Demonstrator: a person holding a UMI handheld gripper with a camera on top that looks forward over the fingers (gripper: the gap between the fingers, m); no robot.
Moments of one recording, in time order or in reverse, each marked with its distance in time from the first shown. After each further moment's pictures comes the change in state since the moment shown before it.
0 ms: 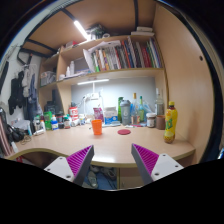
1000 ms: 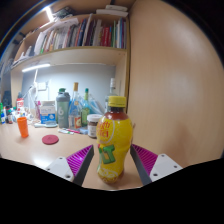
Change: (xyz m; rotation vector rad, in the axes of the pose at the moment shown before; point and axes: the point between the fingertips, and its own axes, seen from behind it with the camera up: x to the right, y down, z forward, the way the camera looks) arm 0.319 -0.020 0.196 -0.040 0.364 -0.093
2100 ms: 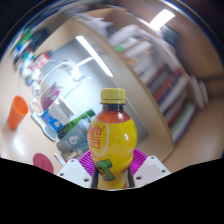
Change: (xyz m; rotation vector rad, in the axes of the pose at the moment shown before) arm -0.206 -0.200 0.077 0.281 0.075 -0.840
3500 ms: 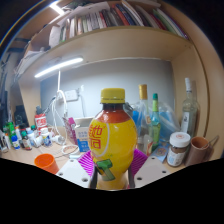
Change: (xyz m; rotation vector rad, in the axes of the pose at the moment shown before) arm -0.163 0.023 0.040 -0.102 -0.357 0.992
